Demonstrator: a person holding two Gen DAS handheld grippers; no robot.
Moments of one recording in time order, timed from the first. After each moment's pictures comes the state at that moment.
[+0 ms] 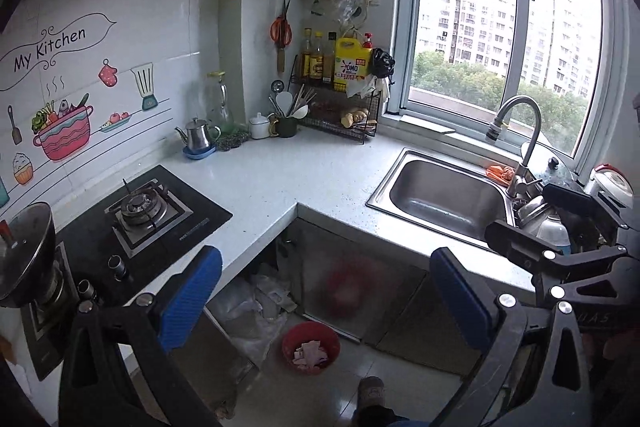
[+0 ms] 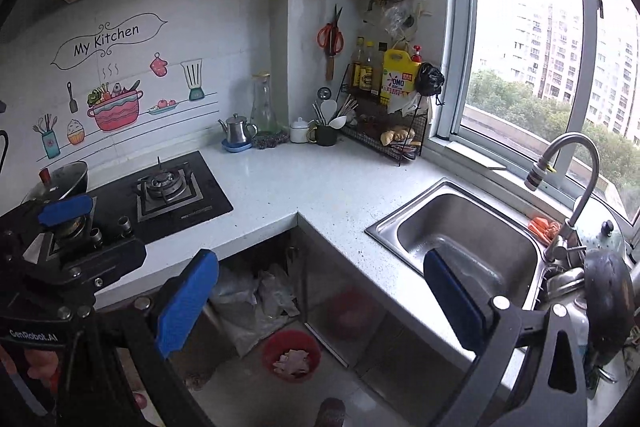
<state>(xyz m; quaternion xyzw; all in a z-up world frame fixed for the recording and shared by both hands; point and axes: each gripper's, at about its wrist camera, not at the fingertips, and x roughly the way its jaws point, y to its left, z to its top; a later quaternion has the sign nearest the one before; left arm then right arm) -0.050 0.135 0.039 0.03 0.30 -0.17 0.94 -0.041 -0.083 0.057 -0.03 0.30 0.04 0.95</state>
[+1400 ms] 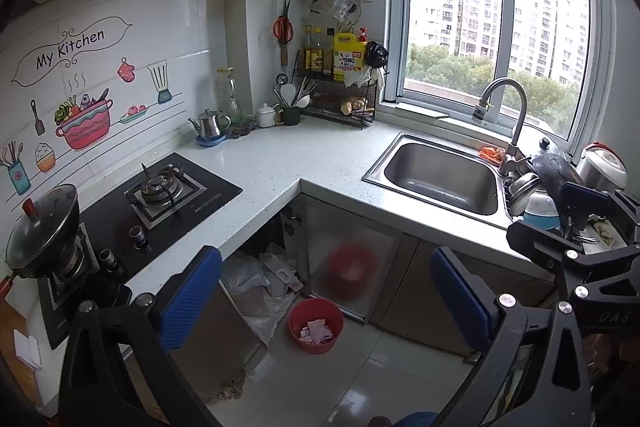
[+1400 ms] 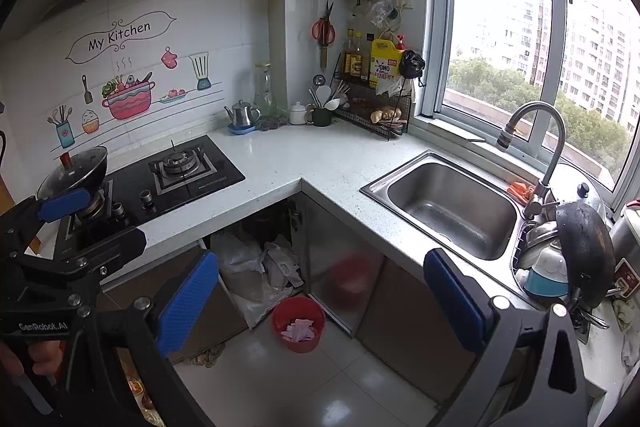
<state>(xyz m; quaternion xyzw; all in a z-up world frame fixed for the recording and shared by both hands) -0.141 0.126 0.036 0.04 0.30 -0.14 0.94 -0.117 -0.071 0.053 -0.02 0.30 0.02 0.95</state>
